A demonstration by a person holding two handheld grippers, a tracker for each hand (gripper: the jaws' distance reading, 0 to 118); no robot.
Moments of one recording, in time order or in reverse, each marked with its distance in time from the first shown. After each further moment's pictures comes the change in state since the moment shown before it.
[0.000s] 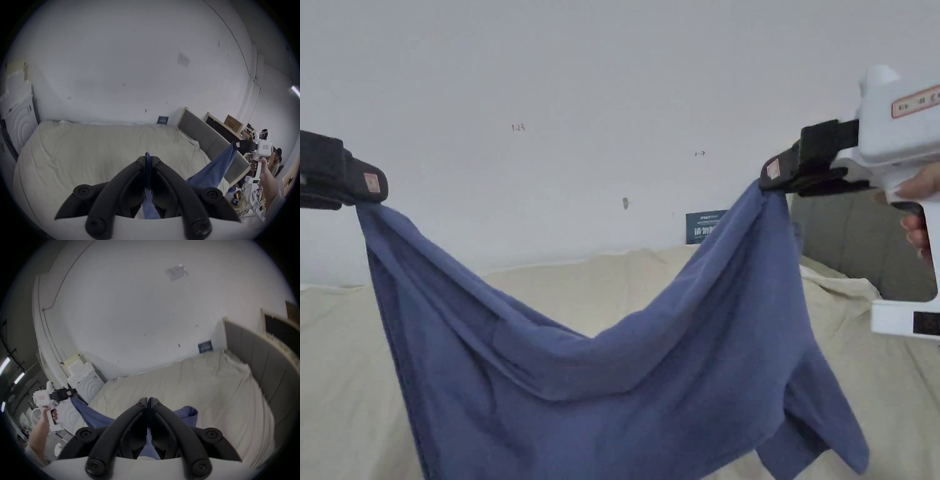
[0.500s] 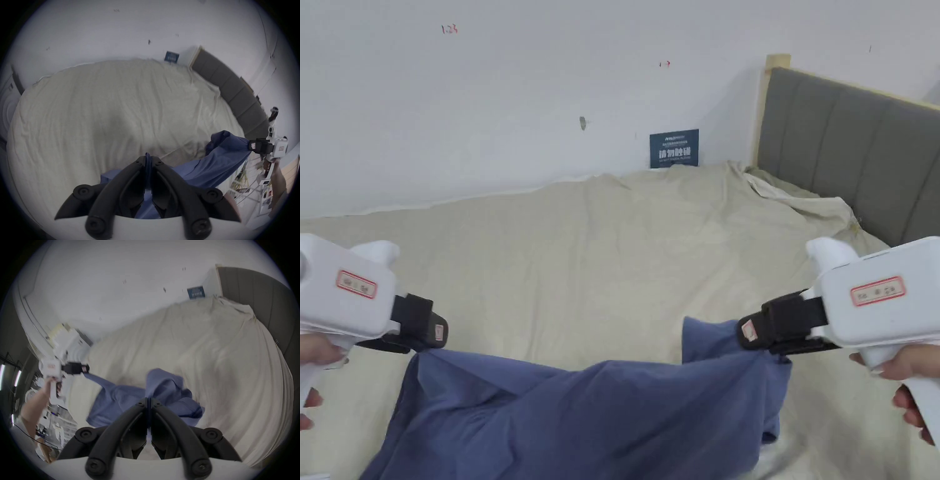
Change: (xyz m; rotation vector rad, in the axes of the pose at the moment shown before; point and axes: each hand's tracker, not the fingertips) left arm -0.019 -0.178 -0.220 -0.503 0.010 0.014; right arm 0.119 -0.198 -0.075 -0.360 -0.003 -0.100
